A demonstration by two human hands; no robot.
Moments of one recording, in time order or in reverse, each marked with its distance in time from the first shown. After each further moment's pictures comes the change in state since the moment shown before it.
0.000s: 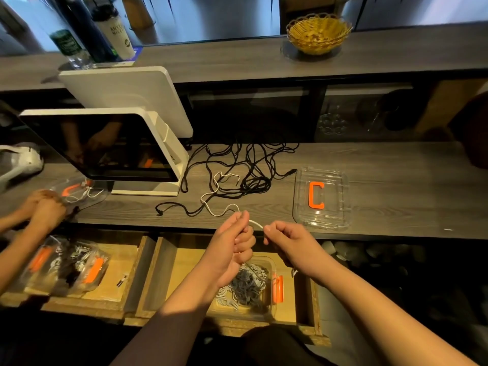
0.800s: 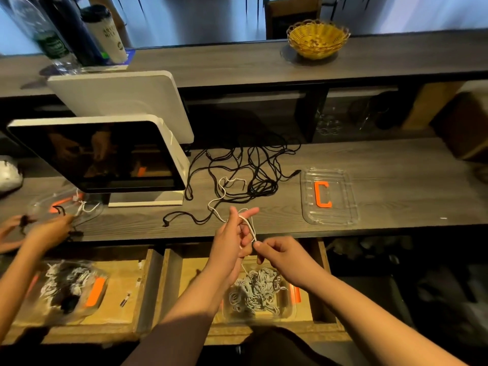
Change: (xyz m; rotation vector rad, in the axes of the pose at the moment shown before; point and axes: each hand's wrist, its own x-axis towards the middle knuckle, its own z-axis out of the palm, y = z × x) left_hand 0.009 0.043 -0.055 0.206 0.160 0.094; right_hand 0.037 -0.009 0.085 -0.204 0.117 0.123
